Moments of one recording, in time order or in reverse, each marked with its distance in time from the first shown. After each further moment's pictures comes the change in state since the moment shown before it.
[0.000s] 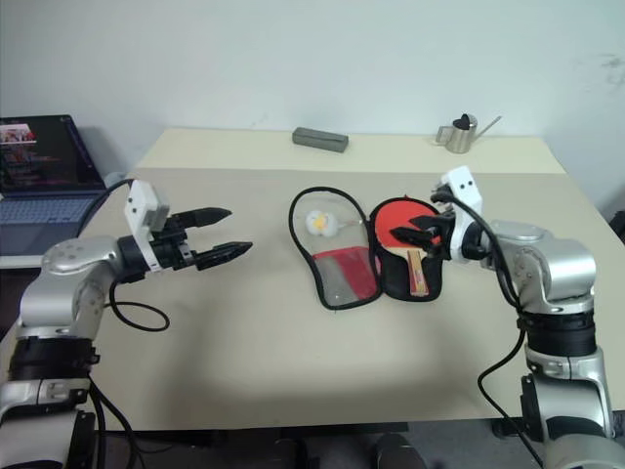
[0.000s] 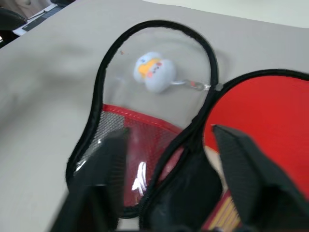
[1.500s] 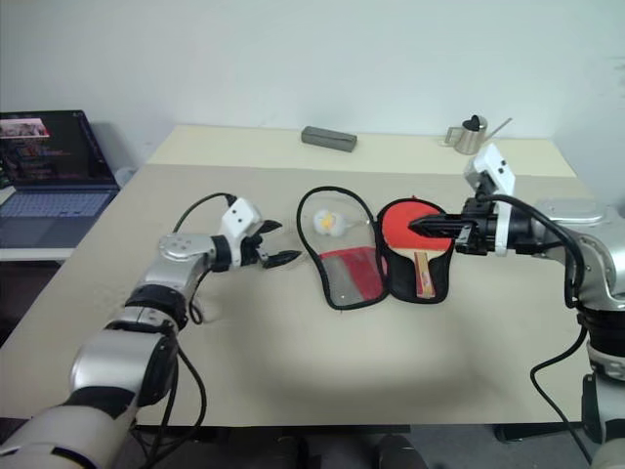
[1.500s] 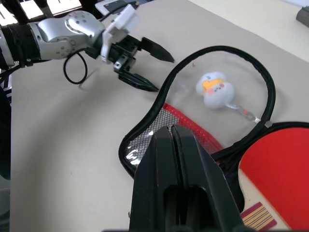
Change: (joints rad) left arm -0.451 -0.312 -0.193 0.918 0.409 -0.517 0.163; right arm 0.015 -0.267 0.037 -0.076 0.144 -0.131 0.341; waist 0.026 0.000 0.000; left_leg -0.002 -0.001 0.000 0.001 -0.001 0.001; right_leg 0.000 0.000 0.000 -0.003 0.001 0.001
